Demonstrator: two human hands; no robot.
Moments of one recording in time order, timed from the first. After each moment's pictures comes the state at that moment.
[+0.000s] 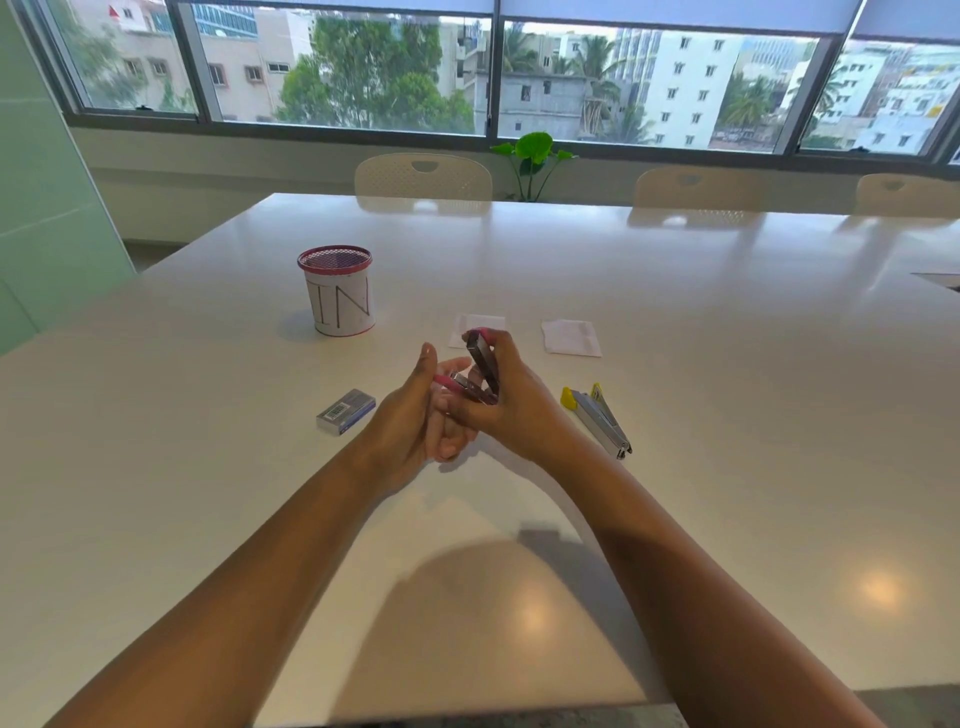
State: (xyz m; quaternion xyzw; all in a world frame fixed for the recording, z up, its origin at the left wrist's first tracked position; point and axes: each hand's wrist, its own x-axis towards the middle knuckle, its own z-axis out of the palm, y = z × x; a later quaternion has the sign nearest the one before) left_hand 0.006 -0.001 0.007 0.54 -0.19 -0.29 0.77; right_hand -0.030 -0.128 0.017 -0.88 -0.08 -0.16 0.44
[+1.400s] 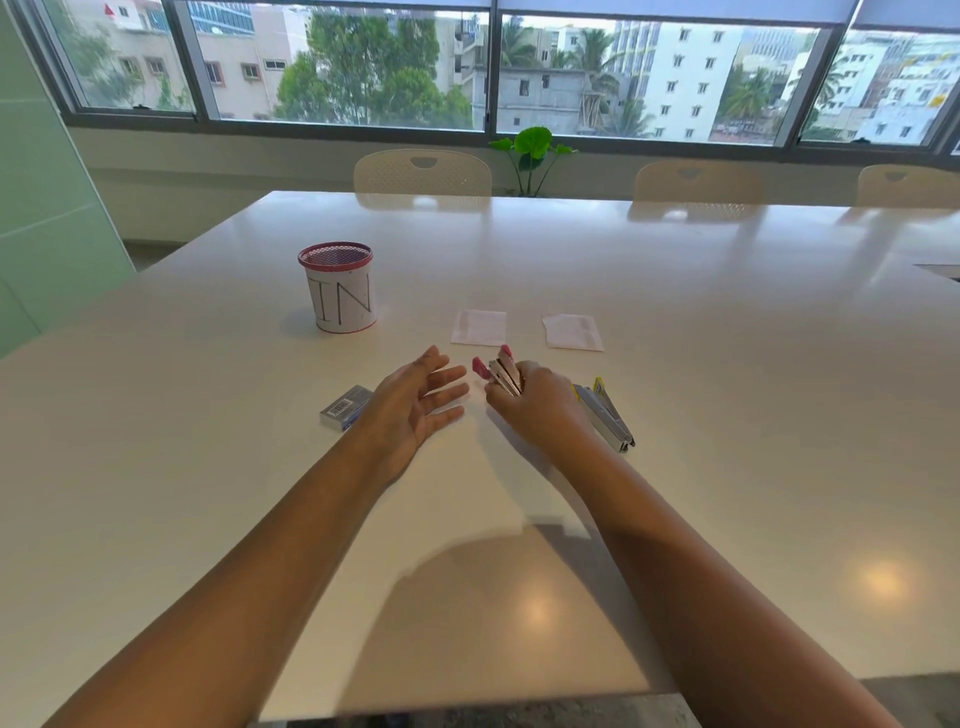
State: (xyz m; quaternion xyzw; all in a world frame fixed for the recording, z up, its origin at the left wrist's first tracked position) left_hand 0.018 -0.002 0.005 0.57 -0.08 -0.19 0.80; right_hand -0.029 -0.140 0.015 -0.93 0.13 -0.12 0.33
